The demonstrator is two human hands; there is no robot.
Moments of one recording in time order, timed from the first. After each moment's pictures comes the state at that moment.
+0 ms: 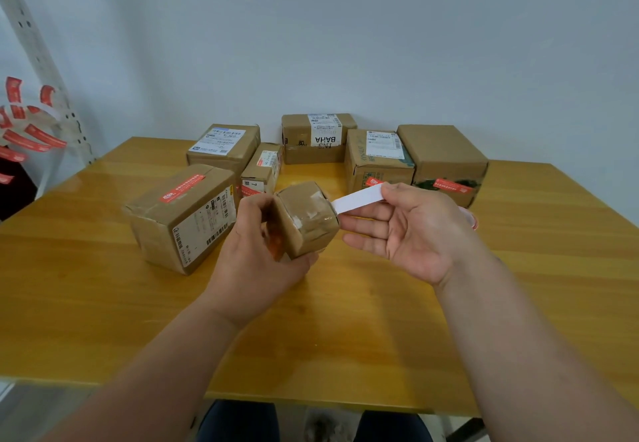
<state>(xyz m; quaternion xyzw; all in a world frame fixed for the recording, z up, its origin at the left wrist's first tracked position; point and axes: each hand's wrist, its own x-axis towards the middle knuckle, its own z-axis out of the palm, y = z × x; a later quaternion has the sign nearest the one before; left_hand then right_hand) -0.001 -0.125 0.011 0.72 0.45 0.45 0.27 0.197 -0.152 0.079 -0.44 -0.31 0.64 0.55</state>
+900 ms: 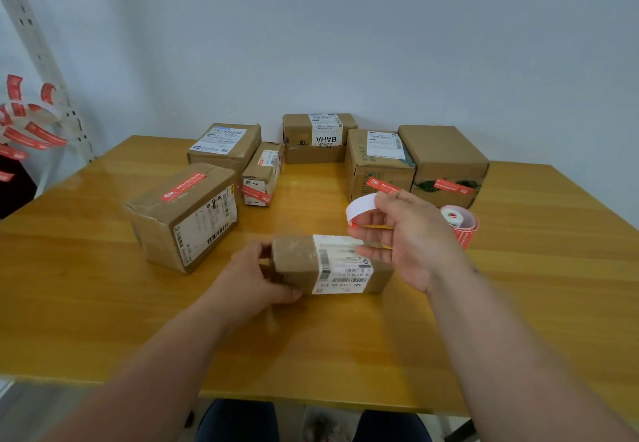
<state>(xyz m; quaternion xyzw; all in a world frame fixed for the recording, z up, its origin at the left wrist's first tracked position) -0.020 -0.110 -0.013 0.63 0.57 0.23 0.47 0.194 -0.142 0.058 -0.58 -0.34 0.51 0.54</state>
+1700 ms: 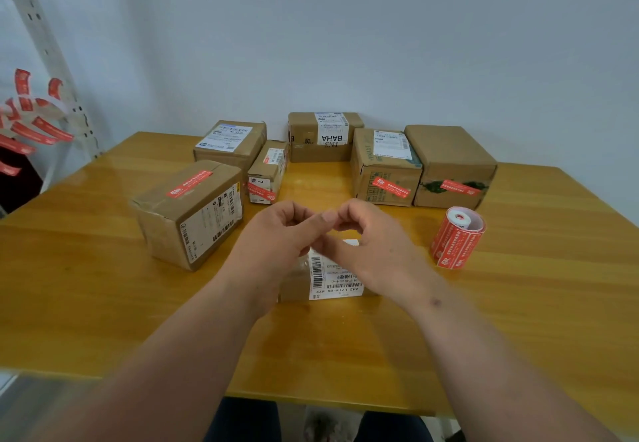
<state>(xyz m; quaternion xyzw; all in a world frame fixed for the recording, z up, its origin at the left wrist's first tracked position) 0.016 -0.132 0.046 0.57 0.47 0.42 0.53 0.160 -0.154 0.050 -0.61 -0.67 0.25 0.35</state>
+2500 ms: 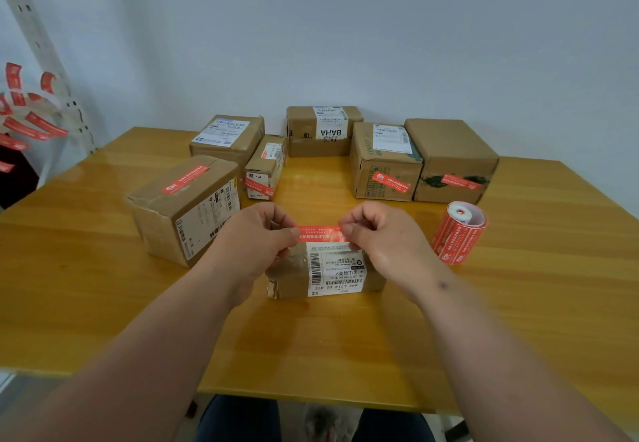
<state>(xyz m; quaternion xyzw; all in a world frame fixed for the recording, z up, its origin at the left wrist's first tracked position) -0.001 -0.107 0.029 0.58 0.55 0.36 0.48 0.178 -0.142 0.039 -0.66 -0.59 0.29 0.36</state>
